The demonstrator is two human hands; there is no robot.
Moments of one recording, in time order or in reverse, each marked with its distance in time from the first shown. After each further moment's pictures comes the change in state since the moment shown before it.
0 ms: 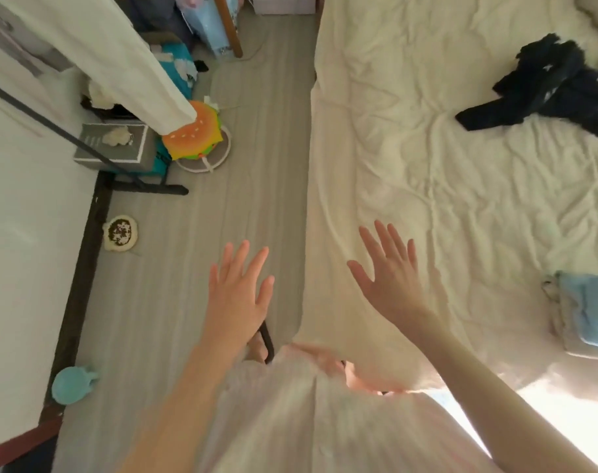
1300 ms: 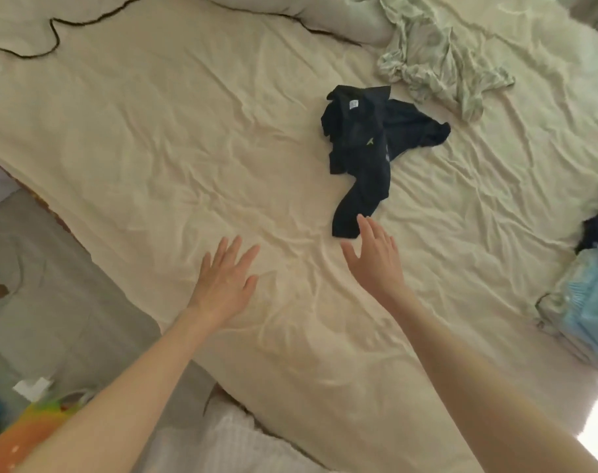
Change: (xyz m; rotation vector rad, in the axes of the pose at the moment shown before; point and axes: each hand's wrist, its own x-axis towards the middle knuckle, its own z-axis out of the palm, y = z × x) left_hand 0.665 0.260 0.002 0.469 -0.500 0.855; right_hand 0.433 0.230 -0.107 0.223 0.256 1.003
